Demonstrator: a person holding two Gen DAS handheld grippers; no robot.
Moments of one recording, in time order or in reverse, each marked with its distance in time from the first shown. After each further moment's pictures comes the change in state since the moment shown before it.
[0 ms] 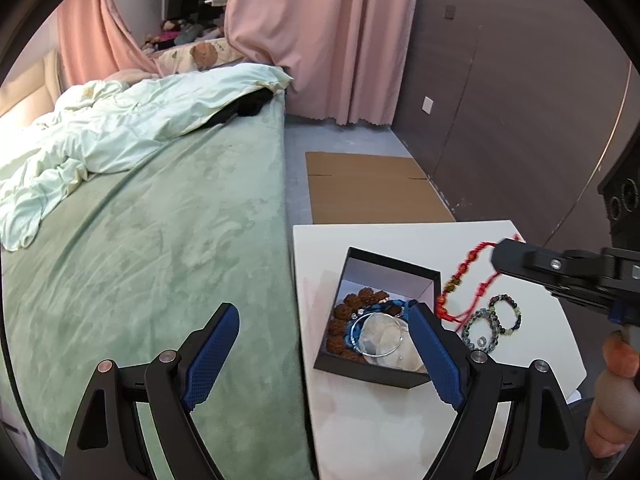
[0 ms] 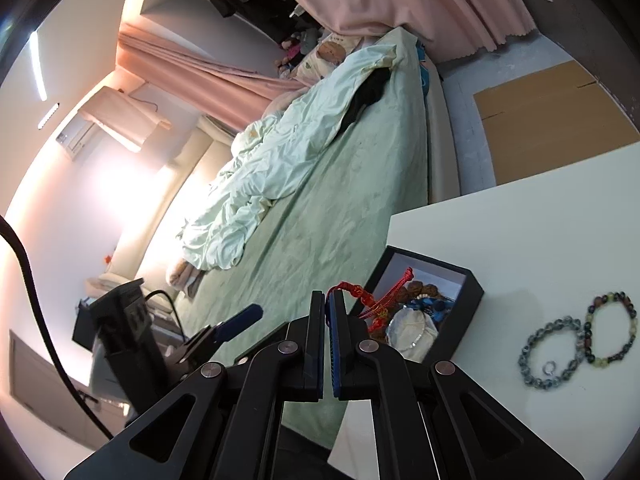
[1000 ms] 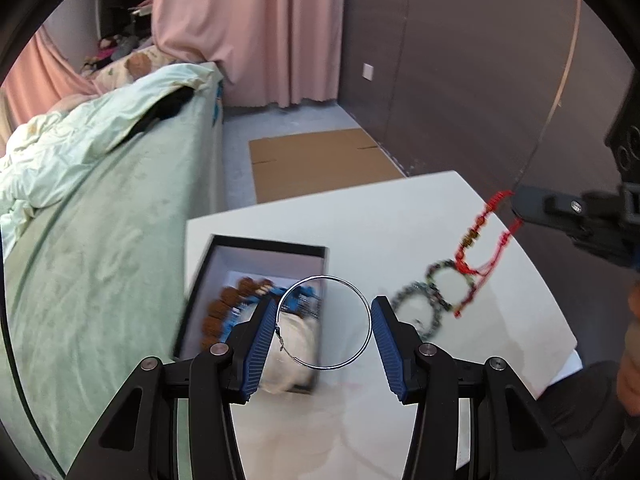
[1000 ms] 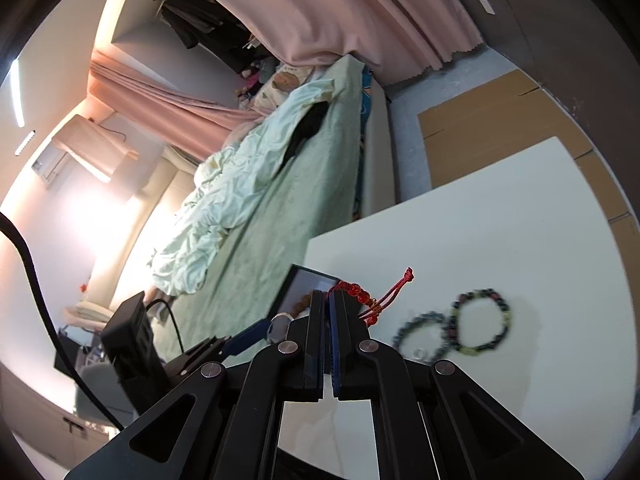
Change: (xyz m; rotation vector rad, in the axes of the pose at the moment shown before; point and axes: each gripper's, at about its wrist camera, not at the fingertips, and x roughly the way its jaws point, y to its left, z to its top) left arm 0.038 -0.096 -0.011 0.169 0.066 -0.085; right arm -0.091 -0.065 -0.003 0.071 -0.094 -0.106
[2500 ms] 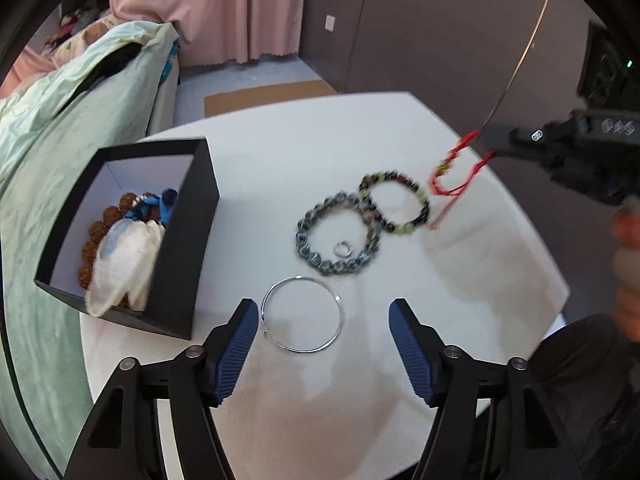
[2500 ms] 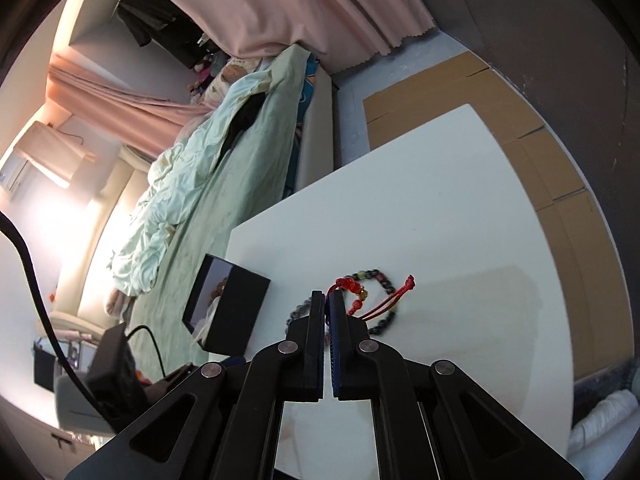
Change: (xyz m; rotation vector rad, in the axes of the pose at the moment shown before) left arm 0.054 -0.064 -0.057 0.046 0.163 -0.111; right arm -0.025 -0.090 -0.001 0.064 0.053 -0.162
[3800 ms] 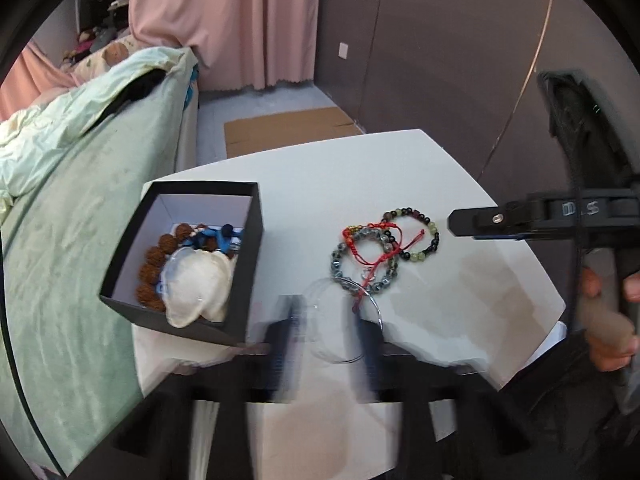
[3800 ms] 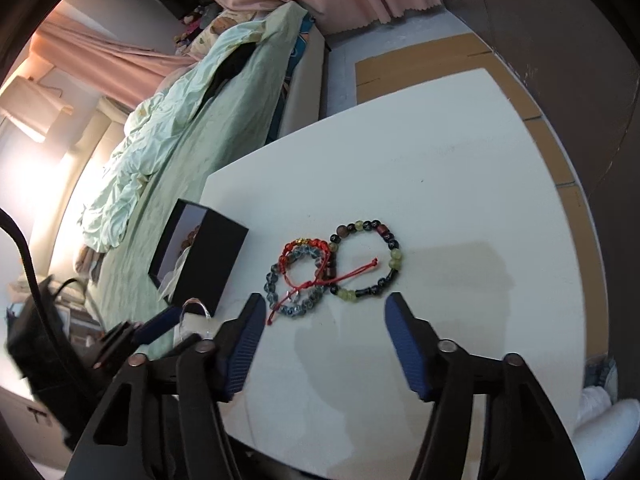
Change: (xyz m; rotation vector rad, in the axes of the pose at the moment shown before) left arm -0.046 0.015 0.008 -0.021 -0.089 0.044; right arm 0.040 0.019 -0.019 -0.063 0.146 -0.105
